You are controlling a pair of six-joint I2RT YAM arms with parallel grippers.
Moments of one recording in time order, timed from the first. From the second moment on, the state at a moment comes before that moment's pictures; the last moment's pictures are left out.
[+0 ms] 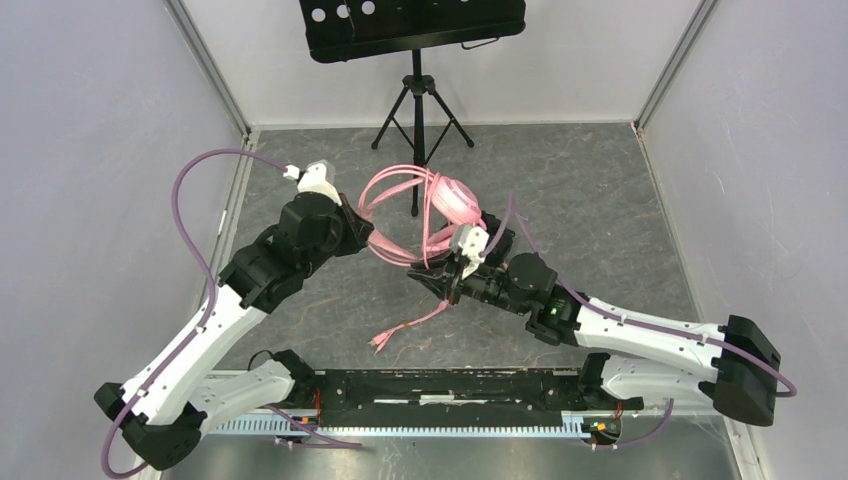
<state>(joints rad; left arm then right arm) -0.67 0.94 1.12 -0.71 -0.28 -0.67 1.08 1.08 0.67 0.50 -0.13 0.07</state>
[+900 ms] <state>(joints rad) -0.67 0.90 1.21 -0.66 -0.25 -0.77 1.22 1.15 0.45 0.69 0.19 -0.23</state>
